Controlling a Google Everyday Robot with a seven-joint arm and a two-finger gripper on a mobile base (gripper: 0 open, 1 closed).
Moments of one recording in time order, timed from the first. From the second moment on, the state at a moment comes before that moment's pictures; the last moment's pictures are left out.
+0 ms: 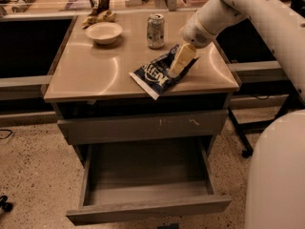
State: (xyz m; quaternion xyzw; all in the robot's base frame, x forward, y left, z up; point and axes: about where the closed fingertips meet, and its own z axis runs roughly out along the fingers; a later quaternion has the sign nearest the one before) arm 0.713 -0.090 0.868 -0.60 0.73 0.11 0.29
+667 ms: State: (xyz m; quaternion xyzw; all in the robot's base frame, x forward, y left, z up) arm 0.713 -0.090 0.868 -0.60 0.73 0.11 0.29
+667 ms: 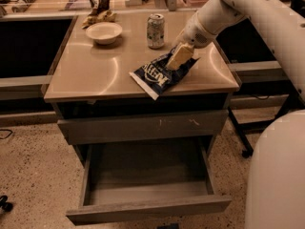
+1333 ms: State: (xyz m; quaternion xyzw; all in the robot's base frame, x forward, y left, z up) arm 0.713 -0.090 0.868 -0.60 0.73 0.11 0.29
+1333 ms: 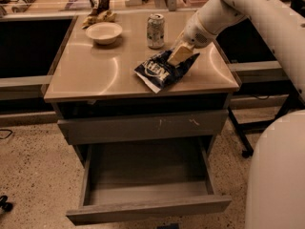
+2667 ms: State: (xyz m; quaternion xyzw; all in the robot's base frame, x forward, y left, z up) arm 0.610 -0.106 0.899 -0.63 0.71 0.14 0.28
